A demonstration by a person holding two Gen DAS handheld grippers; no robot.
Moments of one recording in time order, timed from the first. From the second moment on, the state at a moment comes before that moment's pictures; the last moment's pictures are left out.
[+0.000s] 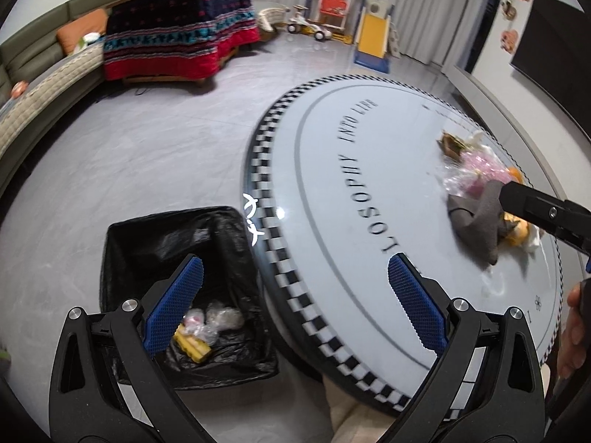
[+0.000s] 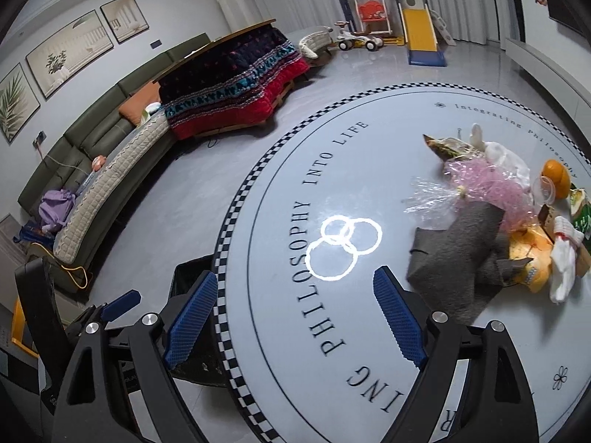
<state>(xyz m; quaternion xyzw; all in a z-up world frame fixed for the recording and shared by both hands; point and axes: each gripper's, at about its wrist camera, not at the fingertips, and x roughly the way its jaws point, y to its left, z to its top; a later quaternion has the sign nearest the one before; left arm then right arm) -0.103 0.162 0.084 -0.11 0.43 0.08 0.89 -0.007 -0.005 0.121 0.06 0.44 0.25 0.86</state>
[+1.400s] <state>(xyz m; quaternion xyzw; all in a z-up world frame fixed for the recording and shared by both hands) 0.061 -0.034 0.009 -0.03 0.50 -0.10 0.86 0.127 -0.140 0.080 0.07 0.50 0.16 0.85</state>
